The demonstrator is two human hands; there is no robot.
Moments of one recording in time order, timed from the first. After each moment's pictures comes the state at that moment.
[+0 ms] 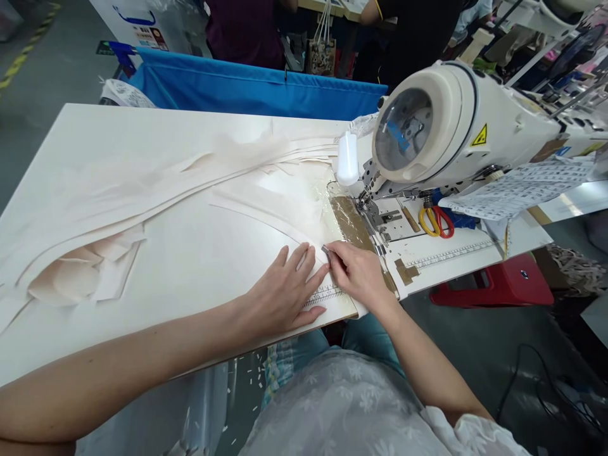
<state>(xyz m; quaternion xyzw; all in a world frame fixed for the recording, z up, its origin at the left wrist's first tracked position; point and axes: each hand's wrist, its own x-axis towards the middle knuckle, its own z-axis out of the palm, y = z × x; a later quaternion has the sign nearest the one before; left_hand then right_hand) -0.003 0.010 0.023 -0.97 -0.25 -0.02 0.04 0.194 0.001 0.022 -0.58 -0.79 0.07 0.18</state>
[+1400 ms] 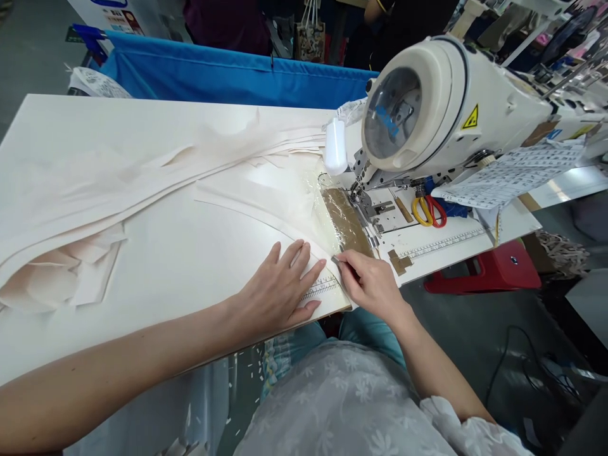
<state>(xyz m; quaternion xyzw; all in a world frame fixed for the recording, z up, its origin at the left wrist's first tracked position) -0.002 0.007 0.024 -0.97 -0.26 -0.04 0.00 0.214 -0.031 0.027 -0.60 -0.77 0.10 0.19</state>
